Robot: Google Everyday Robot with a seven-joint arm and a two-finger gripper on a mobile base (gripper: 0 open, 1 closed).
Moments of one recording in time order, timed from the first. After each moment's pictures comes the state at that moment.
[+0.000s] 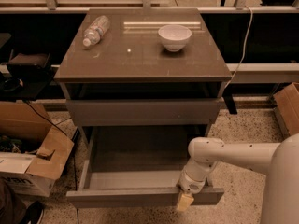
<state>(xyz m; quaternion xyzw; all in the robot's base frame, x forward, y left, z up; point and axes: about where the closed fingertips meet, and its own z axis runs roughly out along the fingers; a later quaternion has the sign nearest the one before) 0.424 -0.131 0.406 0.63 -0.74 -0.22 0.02</state>
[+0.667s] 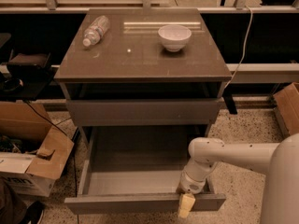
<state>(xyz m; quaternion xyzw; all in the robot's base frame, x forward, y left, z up) 0.423 -0.130 0.405 0.63 -0.74 -0.22 0.02</state>
